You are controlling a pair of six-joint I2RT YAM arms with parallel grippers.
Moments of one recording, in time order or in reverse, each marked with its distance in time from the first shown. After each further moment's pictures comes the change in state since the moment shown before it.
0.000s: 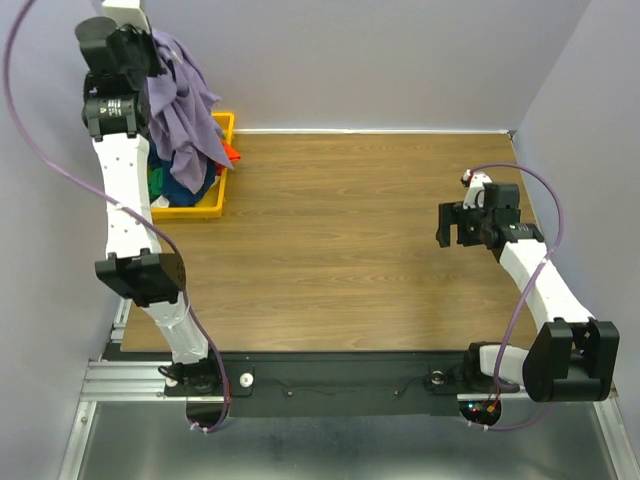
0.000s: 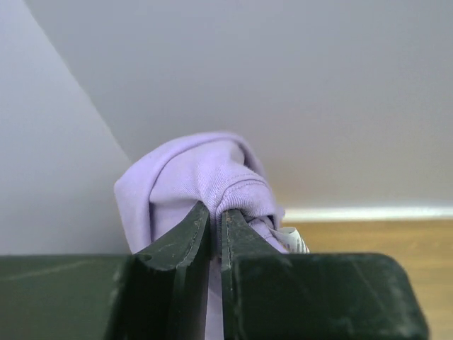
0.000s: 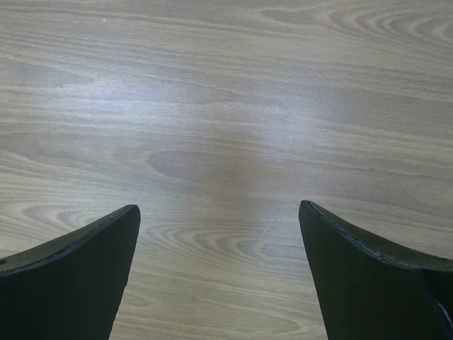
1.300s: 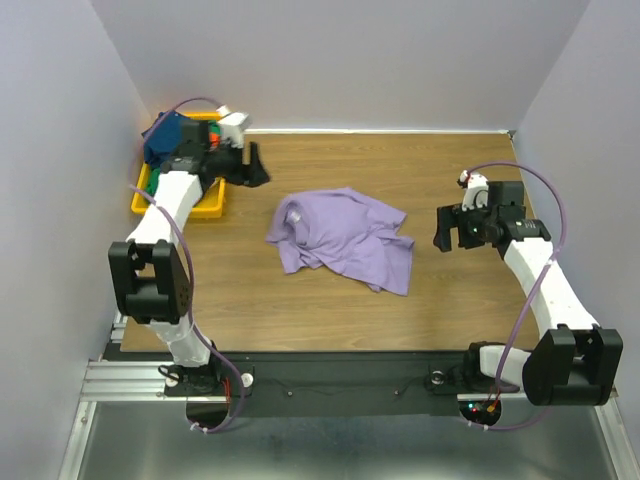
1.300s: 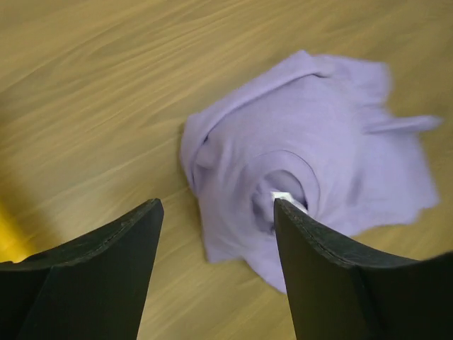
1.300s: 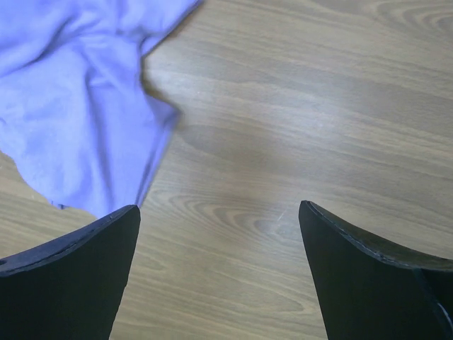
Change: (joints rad) left arm -0.247 -0.217 -0.871 0.069 0.512 -0.030; right arm -0.013 -0.025 0.061 -0.138 -0.111 -0.071
